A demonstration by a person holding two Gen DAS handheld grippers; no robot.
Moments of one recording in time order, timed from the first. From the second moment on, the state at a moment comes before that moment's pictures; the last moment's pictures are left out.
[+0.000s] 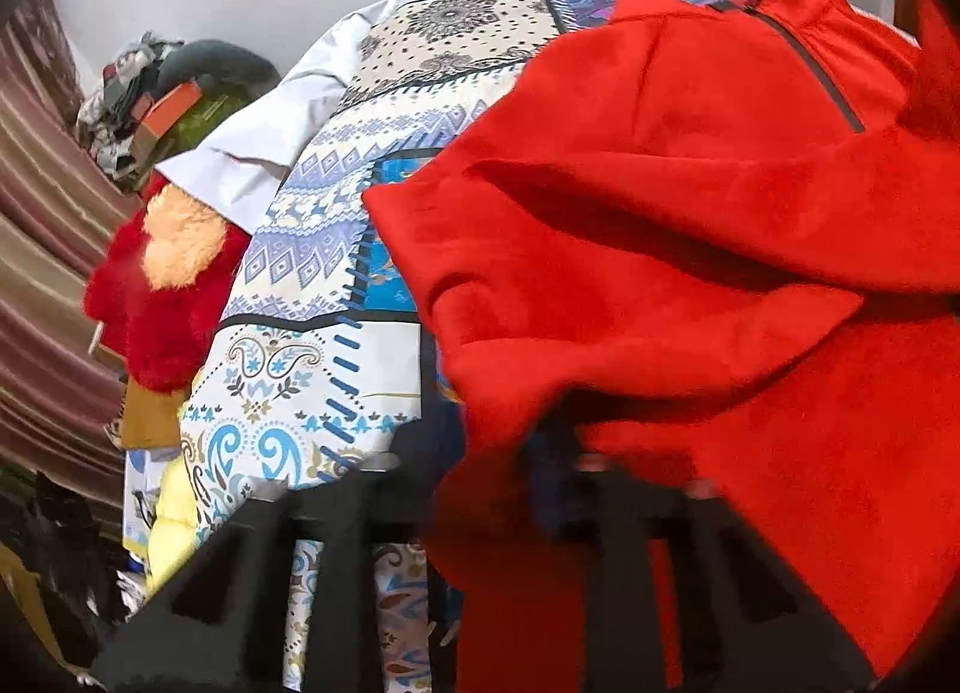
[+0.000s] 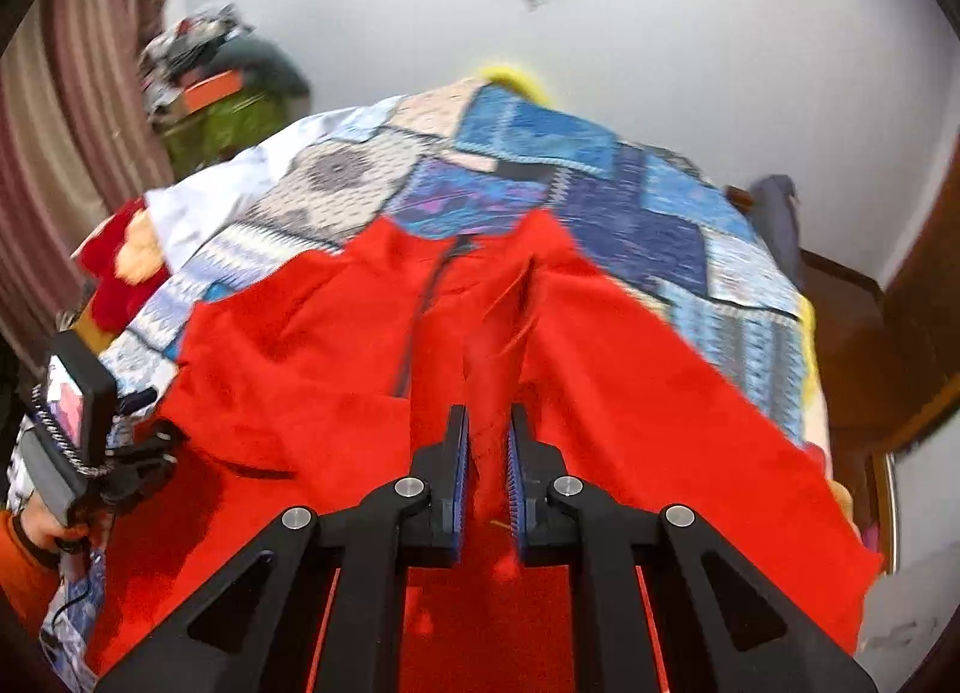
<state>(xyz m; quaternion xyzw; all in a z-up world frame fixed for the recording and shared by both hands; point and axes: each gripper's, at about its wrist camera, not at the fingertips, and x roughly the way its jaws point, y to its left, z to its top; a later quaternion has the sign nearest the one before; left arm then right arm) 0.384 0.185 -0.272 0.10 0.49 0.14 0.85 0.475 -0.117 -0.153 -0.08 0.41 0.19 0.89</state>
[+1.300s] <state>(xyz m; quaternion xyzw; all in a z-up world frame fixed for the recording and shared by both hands) 0.348 0.168 -0.250 0.08 0.53 0.11 0.83 0.445 -0.311 -0.210 -0.06 0.49 0.04 0.87</state>
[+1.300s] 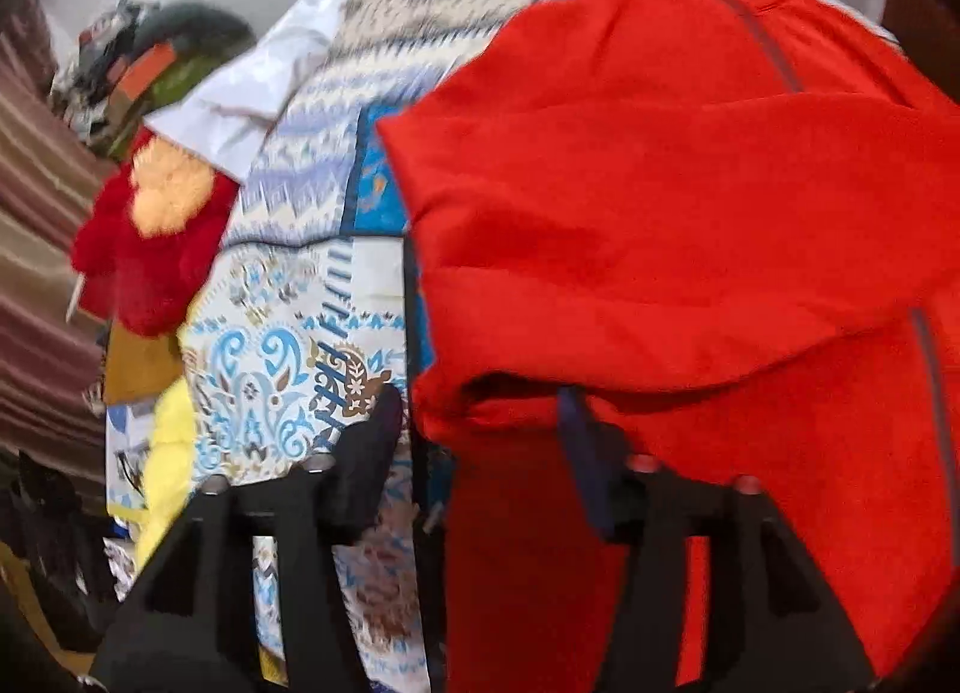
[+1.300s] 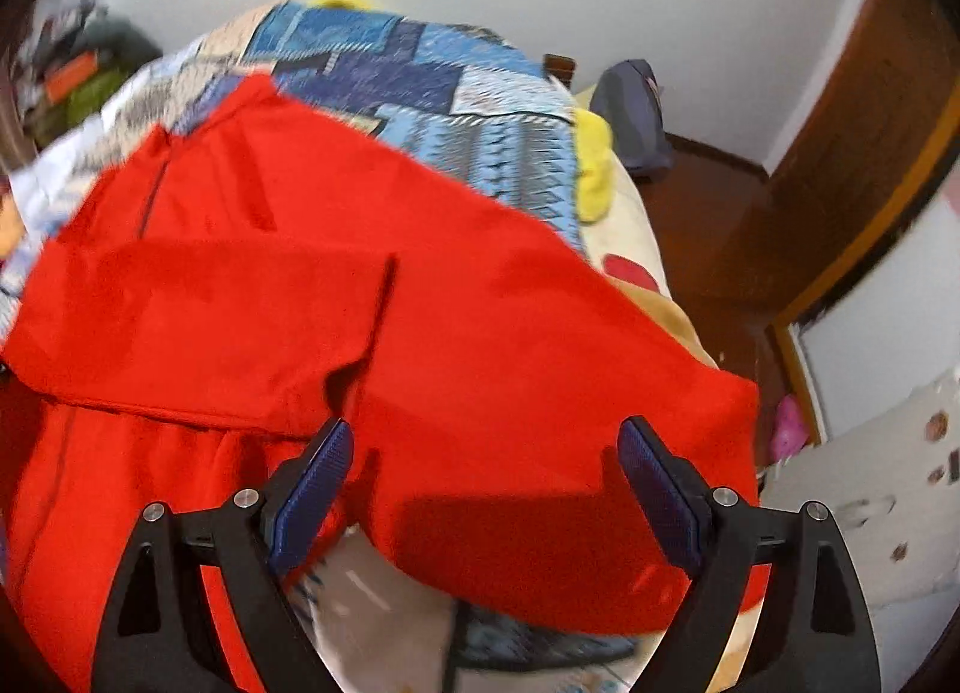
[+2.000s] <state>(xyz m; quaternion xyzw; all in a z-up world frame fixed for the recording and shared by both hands) 0.439 0.002 -0.206 0.02 0.50 -0.03 0.86 0.385 -0.508 -0.271 0.28 0.57 -0.04 0.77</state>
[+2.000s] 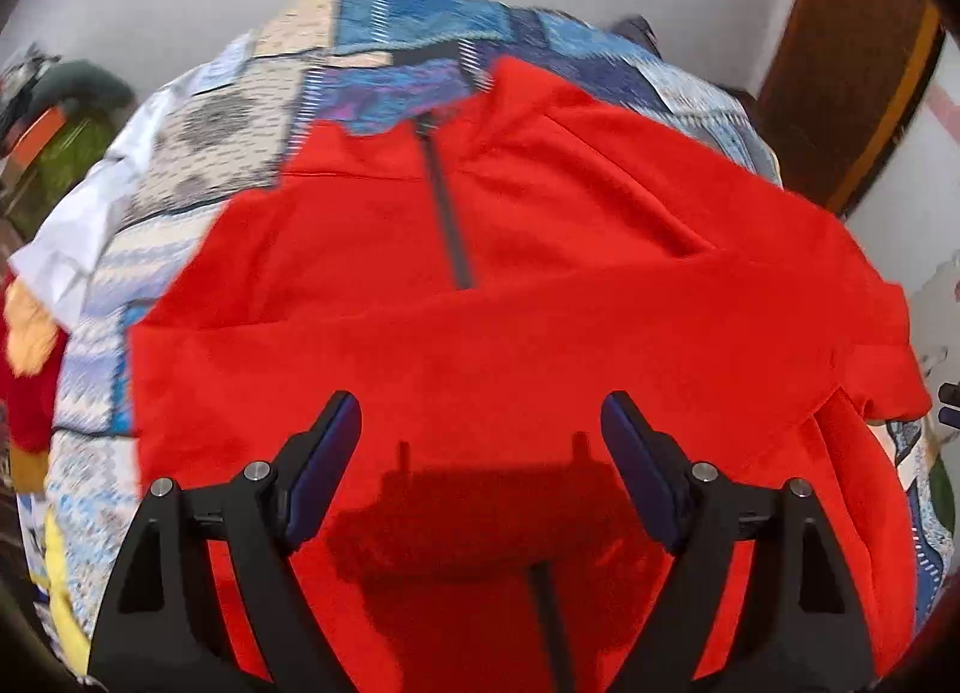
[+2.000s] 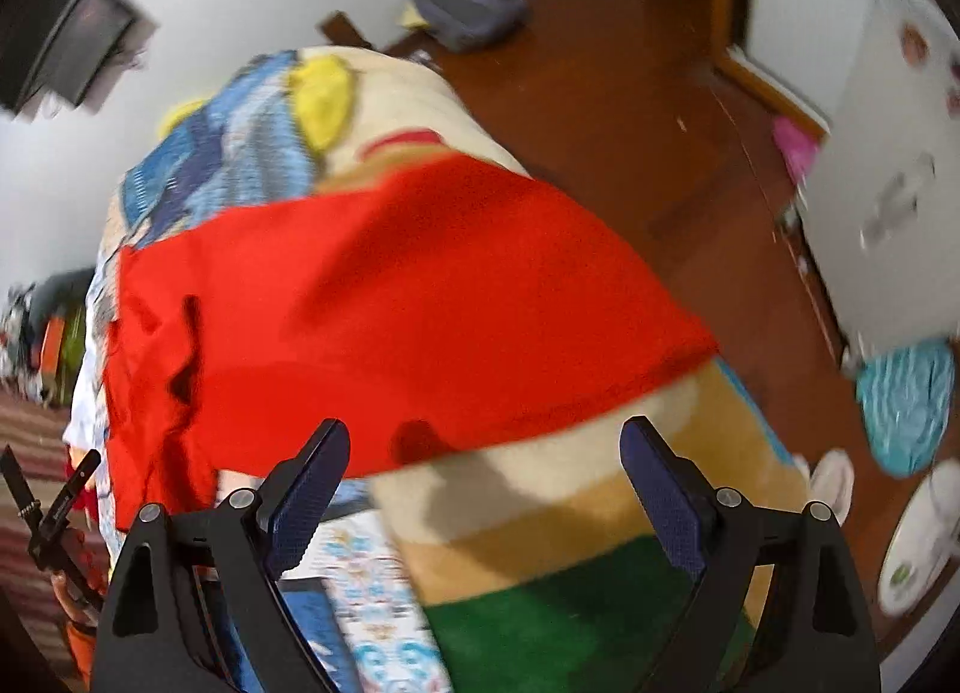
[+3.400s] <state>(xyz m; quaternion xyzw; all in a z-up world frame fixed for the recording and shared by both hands) 0.361 0.044 -0.137 0.05 0.41 -0.03 0.91 0.494 -0.205 -0.109 0.19 0.44 0.21 0.85</state>
